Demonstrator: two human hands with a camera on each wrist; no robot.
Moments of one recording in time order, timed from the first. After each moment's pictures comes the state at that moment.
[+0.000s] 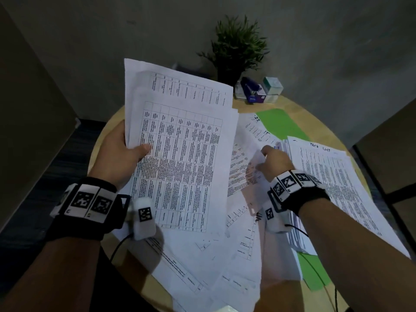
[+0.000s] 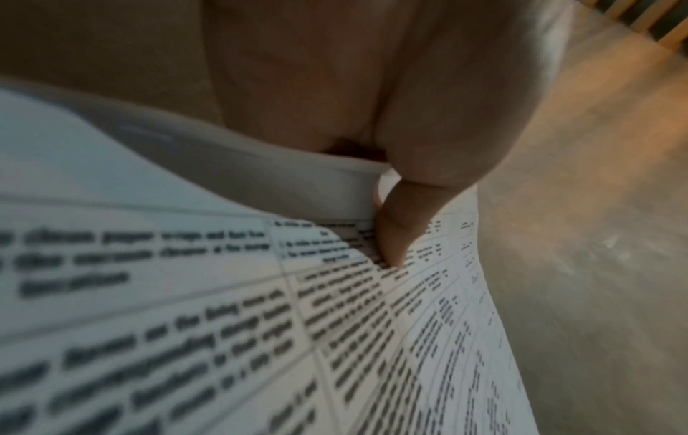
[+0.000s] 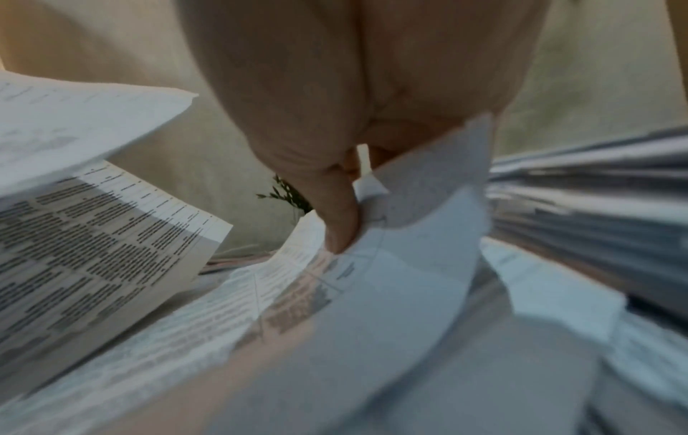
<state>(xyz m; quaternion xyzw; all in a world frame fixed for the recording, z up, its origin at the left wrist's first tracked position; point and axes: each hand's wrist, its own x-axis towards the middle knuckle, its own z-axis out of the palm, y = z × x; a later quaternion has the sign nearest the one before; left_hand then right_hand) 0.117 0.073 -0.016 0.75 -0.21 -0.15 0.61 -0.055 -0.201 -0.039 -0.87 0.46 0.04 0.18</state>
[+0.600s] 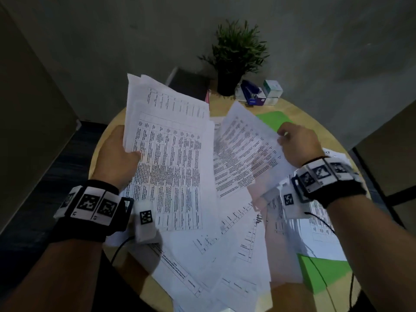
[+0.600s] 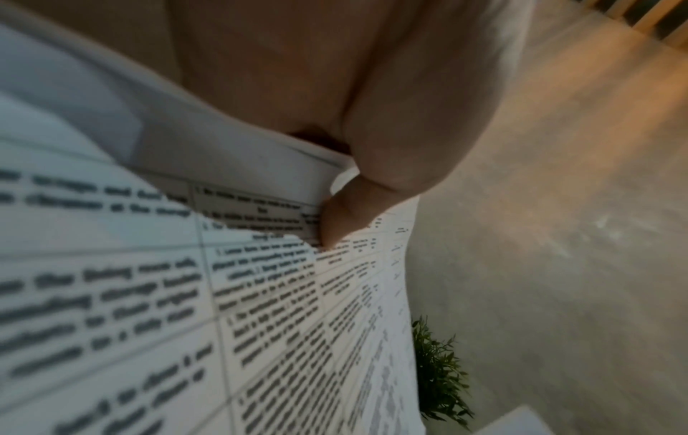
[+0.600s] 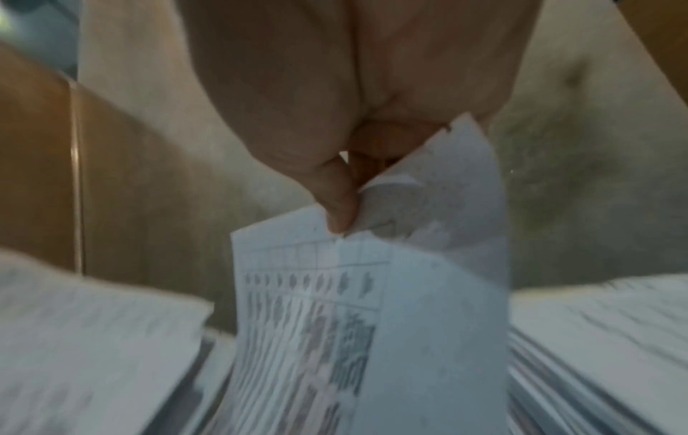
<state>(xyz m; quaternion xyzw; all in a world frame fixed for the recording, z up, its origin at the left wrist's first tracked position) 0.125 0.073 -0.025 0.82 -0.17 -0.12 0.54 -0.065 -0.227 0.016 -0.89 0.42 -0.09 0.13</state>
